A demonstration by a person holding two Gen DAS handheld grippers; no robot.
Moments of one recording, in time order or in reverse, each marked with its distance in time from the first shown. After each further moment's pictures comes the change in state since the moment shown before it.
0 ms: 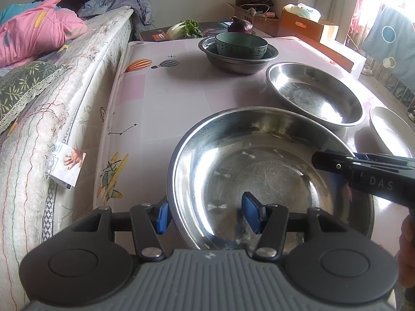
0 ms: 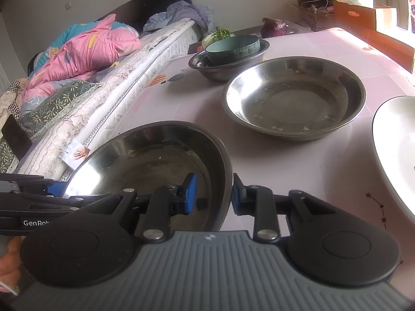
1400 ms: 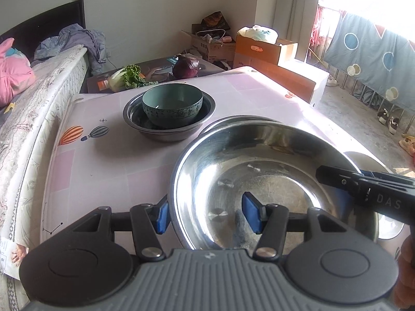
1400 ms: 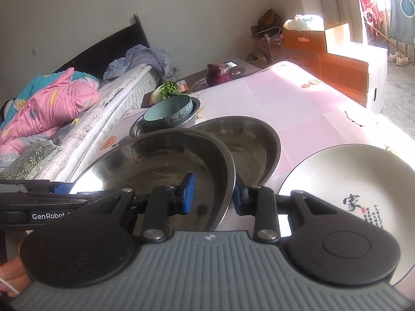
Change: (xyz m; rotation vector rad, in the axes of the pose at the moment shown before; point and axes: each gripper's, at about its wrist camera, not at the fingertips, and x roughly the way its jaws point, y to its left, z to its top) left arm 0.033 -0.078 0.091 0.111 -0.128 -0.140; right arm -0.043 -0.081 0.050 0.120 -0.180 -0.156
